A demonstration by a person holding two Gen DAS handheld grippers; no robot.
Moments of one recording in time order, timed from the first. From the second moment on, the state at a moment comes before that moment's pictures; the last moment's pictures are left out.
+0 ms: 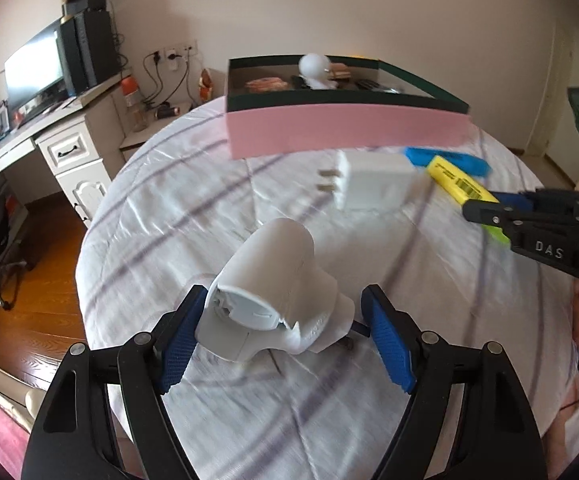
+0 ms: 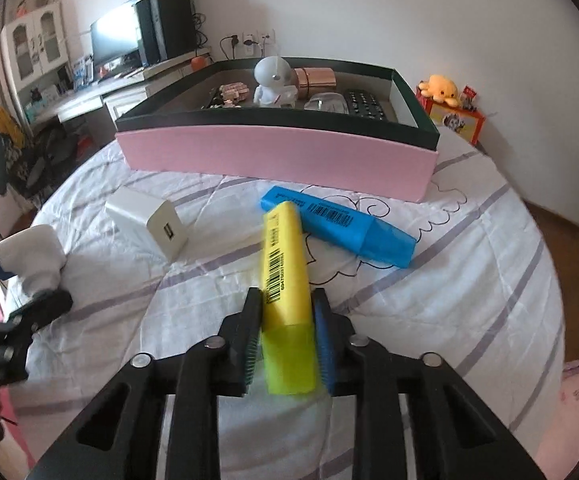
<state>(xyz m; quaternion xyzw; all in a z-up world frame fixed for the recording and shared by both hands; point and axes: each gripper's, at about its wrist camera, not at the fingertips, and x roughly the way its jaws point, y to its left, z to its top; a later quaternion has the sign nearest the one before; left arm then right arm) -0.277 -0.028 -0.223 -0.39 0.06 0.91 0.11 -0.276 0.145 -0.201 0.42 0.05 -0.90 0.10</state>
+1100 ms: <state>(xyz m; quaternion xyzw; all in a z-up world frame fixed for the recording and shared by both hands) -0.251 -0.016 -0.220 -0.40 0.01 0.91 0.14 -0.220 0.161 -0.202 0.42 0.02 -0.90 0.11</state>
